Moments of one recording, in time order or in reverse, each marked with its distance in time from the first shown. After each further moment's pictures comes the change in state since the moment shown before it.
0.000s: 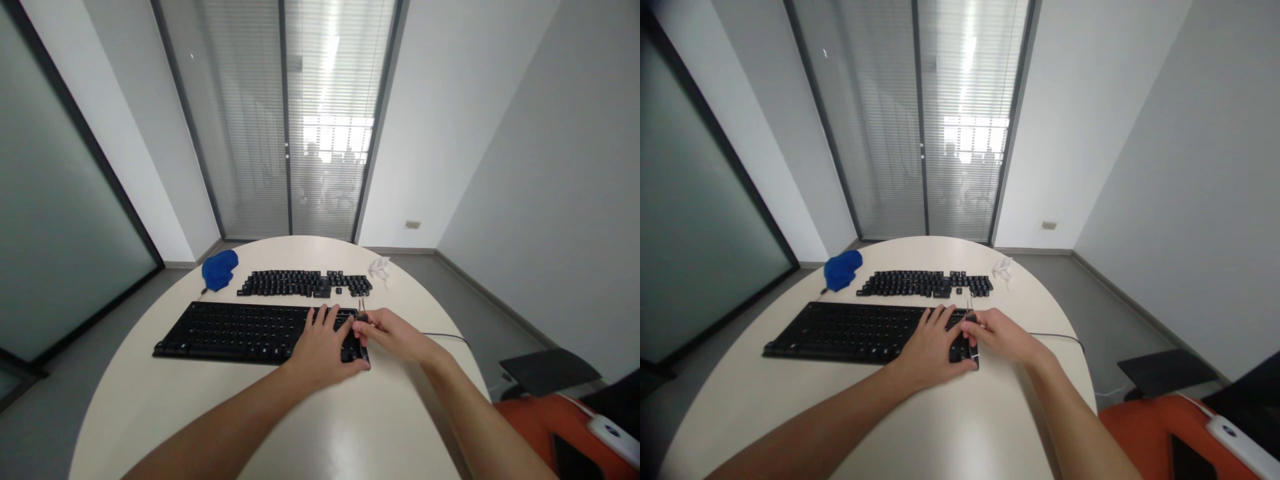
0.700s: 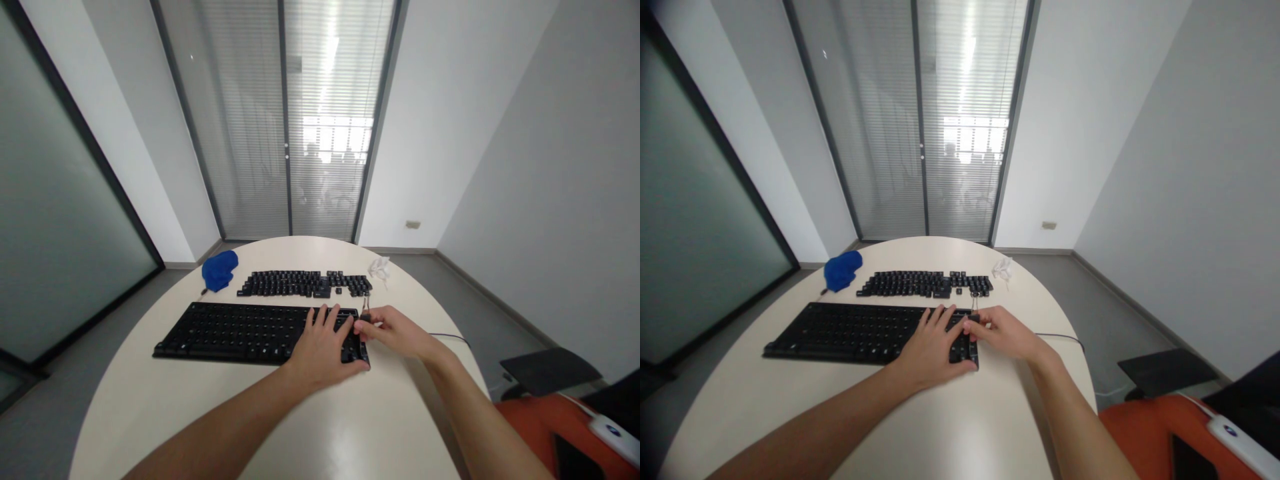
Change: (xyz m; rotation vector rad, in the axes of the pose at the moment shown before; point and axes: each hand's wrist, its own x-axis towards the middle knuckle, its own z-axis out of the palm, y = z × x) left_hand -0.001 -0.001 -0.001 -0.026 0.013 0.017; right_hand -0.001 0.009 -0.002 0.100 0.004 0.026
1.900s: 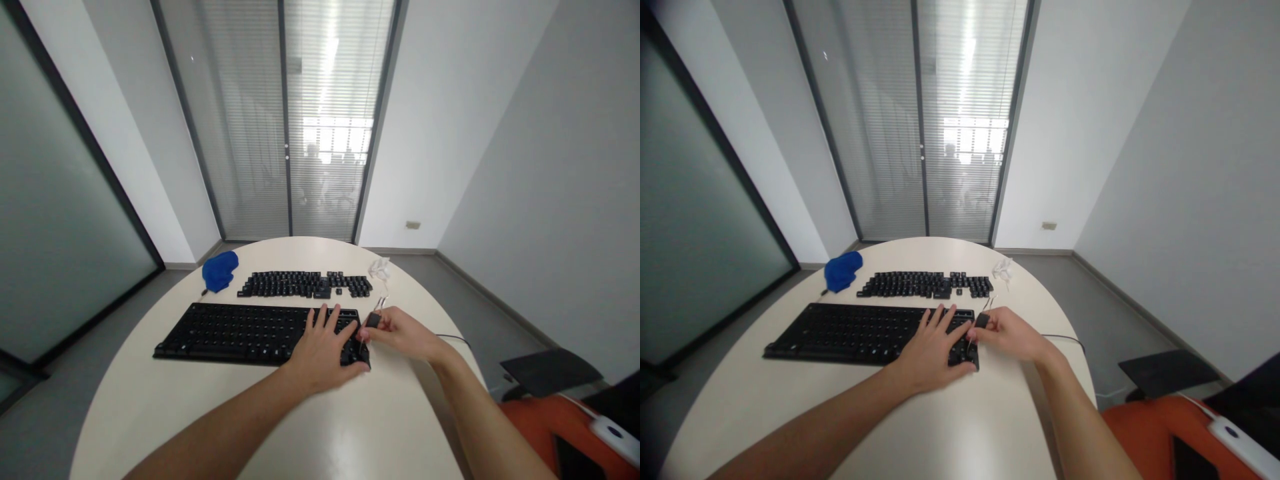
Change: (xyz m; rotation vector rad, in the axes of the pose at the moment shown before) left_hand -0.004 -0.001 -0.006 -0.069 -0.029 0.001; right_hand -0.006 -0.001 -0.007 0.065 -0.038 0.057
